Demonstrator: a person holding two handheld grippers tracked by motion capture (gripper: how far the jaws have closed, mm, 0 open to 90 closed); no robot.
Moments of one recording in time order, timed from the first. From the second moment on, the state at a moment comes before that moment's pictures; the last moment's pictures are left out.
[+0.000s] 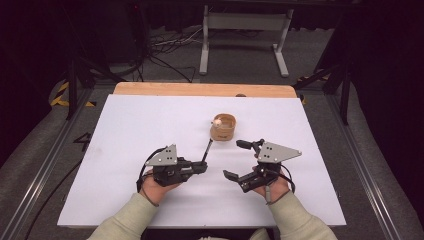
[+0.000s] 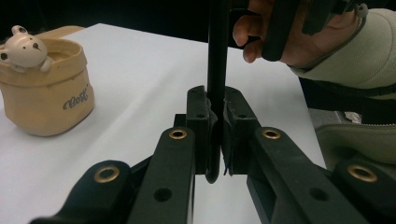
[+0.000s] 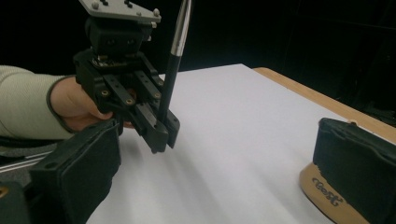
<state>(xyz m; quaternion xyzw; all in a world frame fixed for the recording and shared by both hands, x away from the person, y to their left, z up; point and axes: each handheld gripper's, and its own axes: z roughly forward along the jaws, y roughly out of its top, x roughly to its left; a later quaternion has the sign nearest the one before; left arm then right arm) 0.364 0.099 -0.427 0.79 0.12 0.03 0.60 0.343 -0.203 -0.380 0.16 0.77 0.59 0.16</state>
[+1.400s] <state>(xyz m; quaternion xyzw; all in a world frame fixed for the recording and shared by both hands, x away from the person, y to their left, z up) 0.359 0.096 -0.435 0.78 0.14 0.04 0.61 0.351 -0.150 -0.373 0.20 0.73 0.64 0.14</state>
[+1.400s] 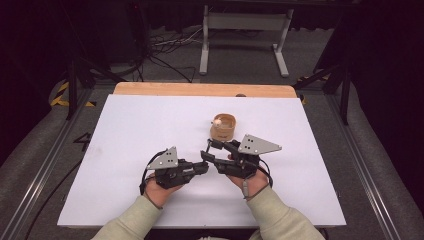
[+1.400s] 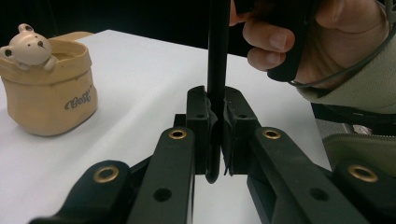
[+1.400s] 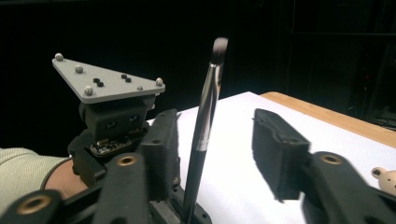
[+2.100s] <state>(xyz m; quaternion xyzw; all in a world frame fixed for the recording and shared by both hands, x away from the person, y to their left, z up) 0.361 0.095 -0.434 0.78 0.15 0.03 0.61 0.349 -0.149 -0.371 0.19 0.73 0.64 0.10</state>
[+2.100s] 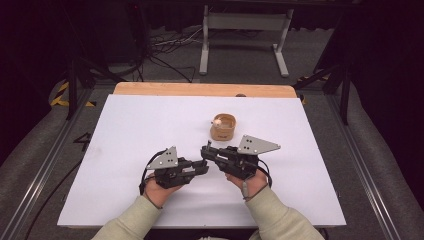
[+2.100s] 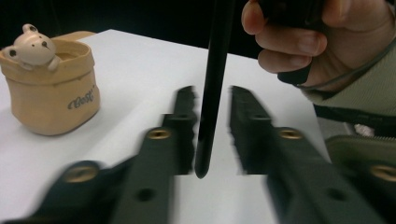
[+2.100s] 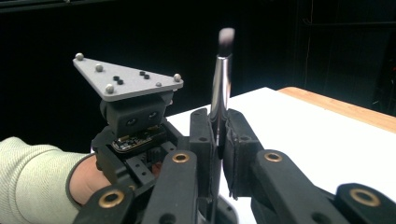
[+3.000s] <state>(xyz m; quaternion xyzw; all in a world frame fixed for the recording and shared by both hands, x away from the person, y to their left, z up) 0.359 0.136 -0.420 0.76 0.20 0.09 0.62 0.374 -0.165 -0.340 0.21 0.72 0.64 0.16</state>
